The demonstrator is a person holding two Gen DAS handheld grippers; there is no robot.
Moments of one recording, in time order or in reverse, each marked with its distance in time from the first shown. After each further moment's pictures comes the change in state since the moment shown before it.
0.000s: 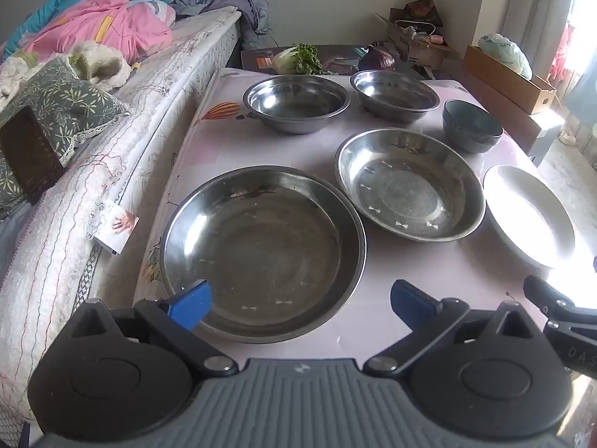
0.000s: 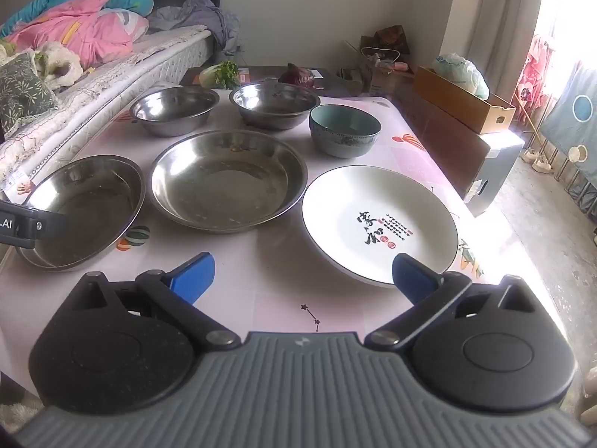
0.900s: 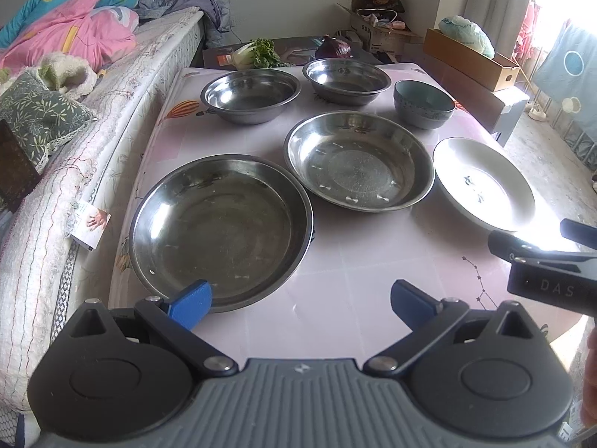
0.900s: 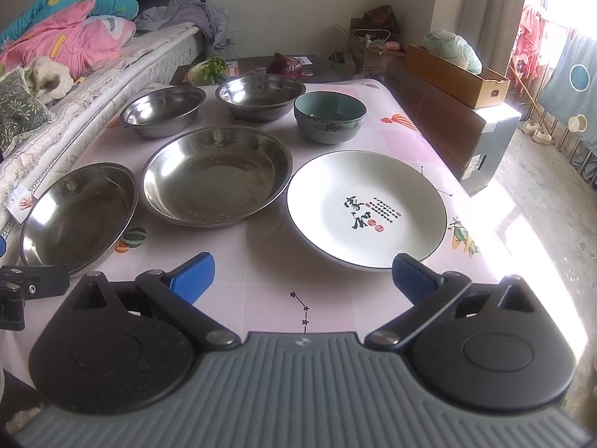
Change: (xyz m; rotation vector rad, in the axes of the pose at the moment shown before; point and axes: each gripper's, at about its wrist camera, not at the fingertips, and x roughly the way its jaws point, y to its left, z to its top) left arm -0.024 -0.025 -0.016 0.076 0.021 -0.088; right arm -0.009 -0.022 0.002 0.075 0.042 0.001
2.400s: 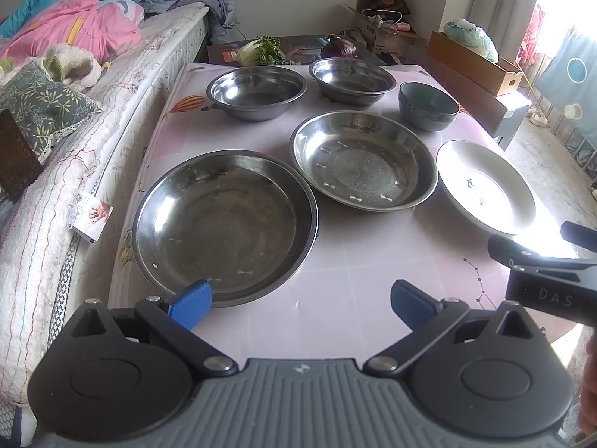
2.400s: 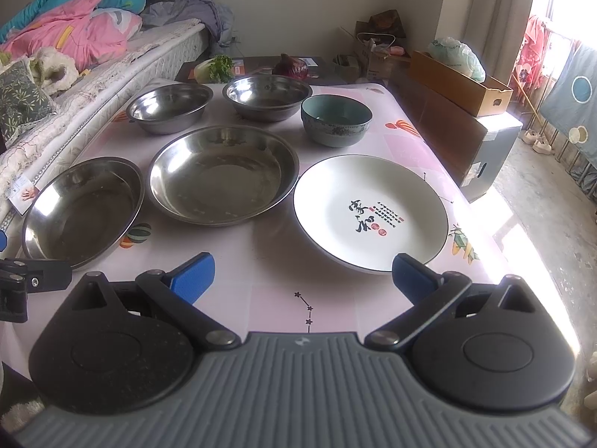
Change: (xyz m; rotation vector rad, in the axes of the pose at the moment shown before) left arm 0.001 0.007 -0.002 -0.027 0.006 -0.003; right arm -0.007 0.010 0.000 -0.037 -0.003 -0.003
